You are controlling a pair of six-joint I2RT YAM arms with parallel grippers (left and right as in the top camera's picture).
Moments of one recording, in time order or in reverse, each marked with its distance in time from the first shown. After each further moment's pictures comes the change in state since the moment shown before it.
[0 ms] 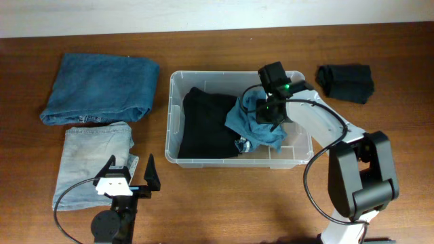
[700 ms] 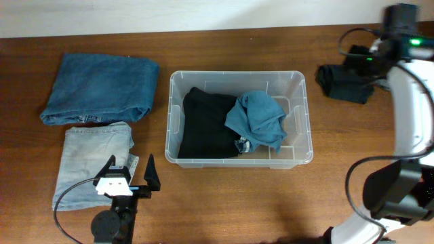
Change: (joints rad) left arm 0.000 0.000 0.000 0.000 0.000 0.000; right arm -0.543 -0.051 0.501 -0.358 -0.045 -0.112
